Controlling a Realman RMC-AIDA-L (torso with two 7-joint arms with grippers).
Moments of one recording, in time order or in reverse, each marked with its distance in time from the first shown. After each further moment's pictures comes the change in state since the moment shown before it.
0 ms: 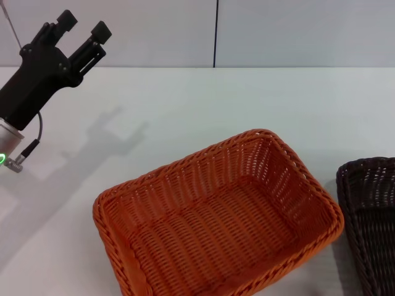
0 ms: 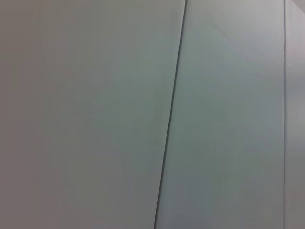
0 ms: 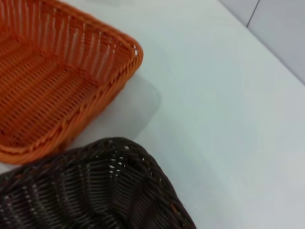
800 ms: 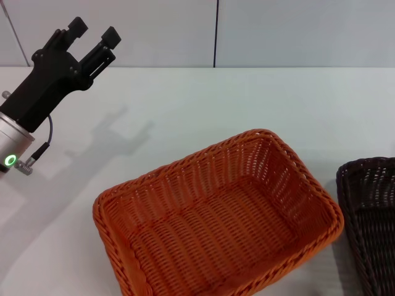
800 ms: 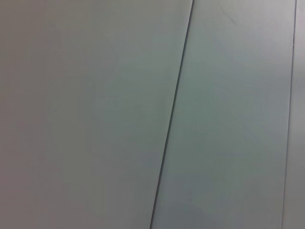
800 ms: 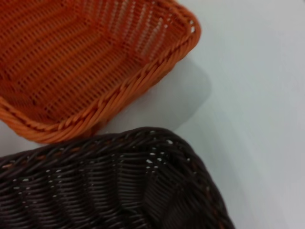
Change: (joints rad) left arm -0.030 -0.003 0.003 -0.052 0.000 -0.015 -0.002; right arm 0.017 0.004 -0.170 0.195 0.024 0.131 -0.080
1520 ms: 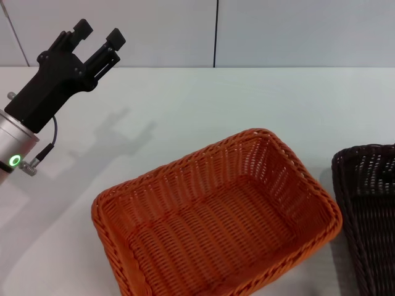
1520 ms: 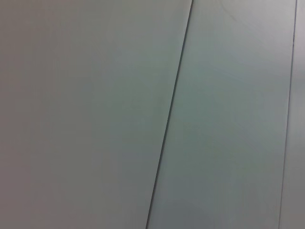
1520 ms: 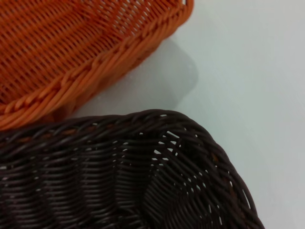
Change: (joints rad) left arm -0.012 0.000 0.002 -0.022 0.000 -0.001 -0.001; right arm -0.040 0.064 -0.076 0.050 0.028 0.228 -0.035
